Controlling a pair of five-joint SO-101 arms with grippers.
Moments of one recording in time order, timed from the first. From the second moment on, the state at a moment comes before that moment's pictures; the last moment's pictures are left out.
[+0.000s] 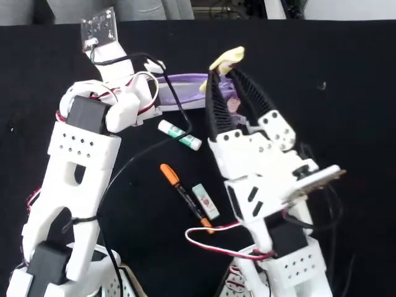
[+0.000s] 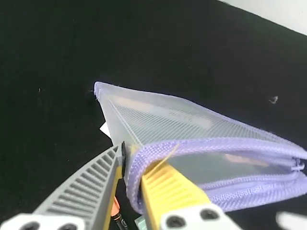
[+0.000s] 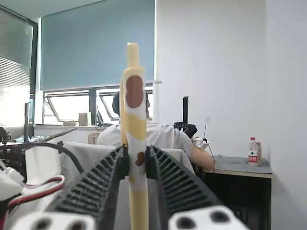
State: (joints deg) left arm 12.5 -20.4 -3.7 75.6 28.8; right arm -21.2 -77.6 61.9 -0.9 -0.2
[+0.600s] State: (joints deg) left arm 12.7 -20.4 -2.9 74.9 28.8; right arm -21.2 -59.1 66.8 -15.9 0.7
